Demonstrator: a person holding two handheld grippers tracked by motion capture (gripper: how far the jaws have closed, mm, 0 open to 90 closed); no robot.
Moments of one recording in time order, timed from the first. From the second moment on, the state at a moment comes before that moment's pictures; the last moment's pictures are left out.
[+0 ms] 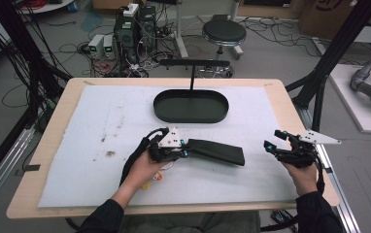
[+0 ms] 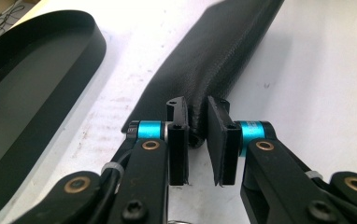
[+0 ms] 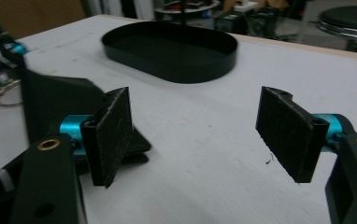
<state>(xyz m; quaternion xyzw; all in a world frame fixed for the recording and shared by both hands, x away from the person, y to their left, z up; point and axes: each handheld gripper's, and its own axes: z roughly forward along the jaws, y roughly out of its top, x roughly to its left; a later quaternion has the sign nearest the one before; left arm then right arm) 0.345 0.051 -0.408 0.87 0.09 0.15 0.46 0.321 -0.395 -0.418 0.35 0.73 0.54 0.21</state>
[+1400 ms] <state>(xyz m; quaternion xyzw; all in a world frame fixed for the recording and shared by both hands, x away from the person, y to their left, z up) 0.338 0.096 -0.389 0.80 0.19 0.14 0.54 0.338 -0.315 -0.418 0.18 0.83 0.50 0.15</state>
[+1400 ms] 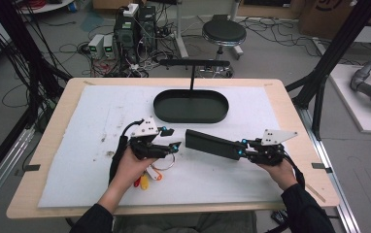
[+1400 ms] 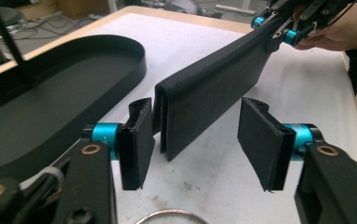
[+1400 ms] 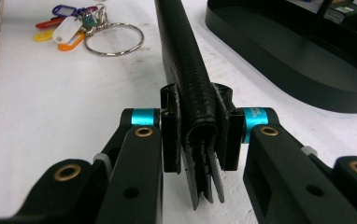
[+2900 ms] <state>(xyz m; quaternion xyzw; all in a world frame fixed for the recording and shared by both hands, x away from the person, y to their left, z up) 0.284 0.191 -0.401 0.74 0.24 0.22 0.59 0.434 -0.263 -0.351 0.19 0.80 0.54 0.17</state>
